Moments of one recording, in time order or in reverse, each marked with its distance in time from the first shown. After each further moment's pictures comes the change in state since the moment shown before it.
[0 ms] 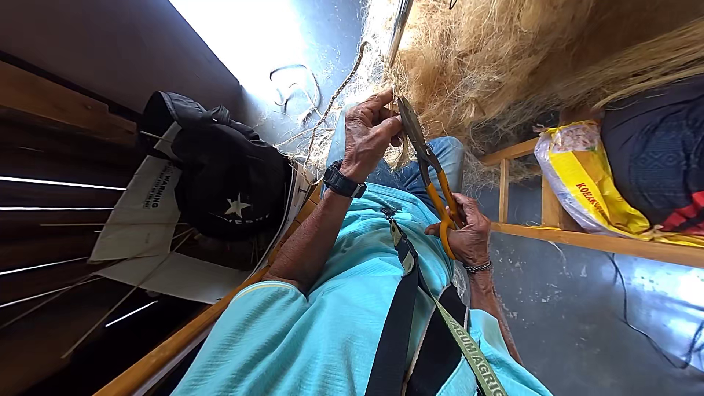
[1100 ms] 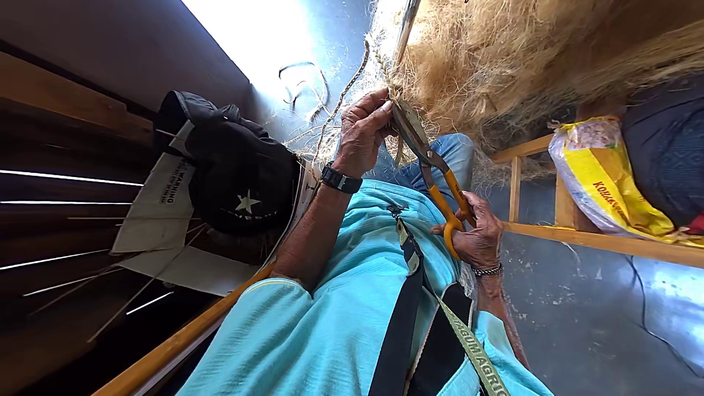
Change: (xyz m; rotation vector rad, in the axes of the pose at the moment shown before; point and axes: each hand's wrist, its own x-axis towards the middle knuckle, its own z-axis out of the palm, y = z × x) left_hand 0.000 -0.007 -0.019 -0.373 0.002 -0.124; right_hand -0.004 0.000 -0.001 -0.133 0.056 -0.111
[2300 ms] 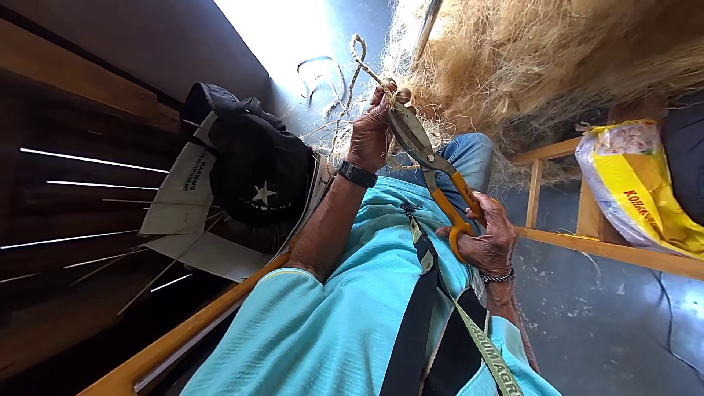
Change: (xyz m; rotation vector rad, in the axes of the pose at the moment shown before) left_hand 0.001 -0.012 -0.022 -0.496 -0.122 0.011; right_hand 0.002 -0.012 0.006 -0.086 0.036 -0.130
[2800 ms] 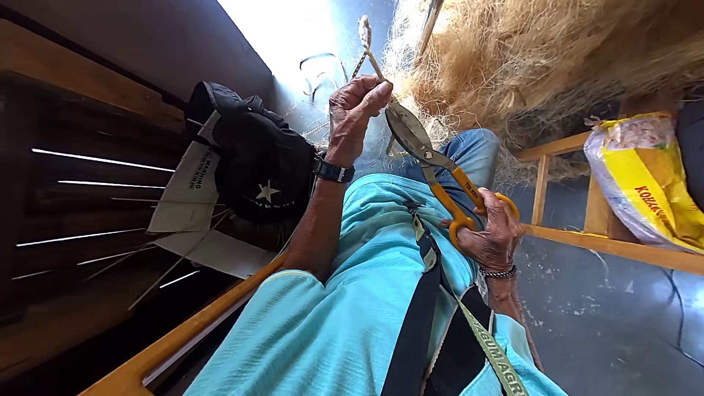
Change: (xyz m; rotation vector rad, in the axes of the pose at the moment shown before) left_hand 0.002 0.045 -0.001 0.914 0.062 0.217; right_hand -0.001 0.002 0.006 -0.214 0.064 -0.042
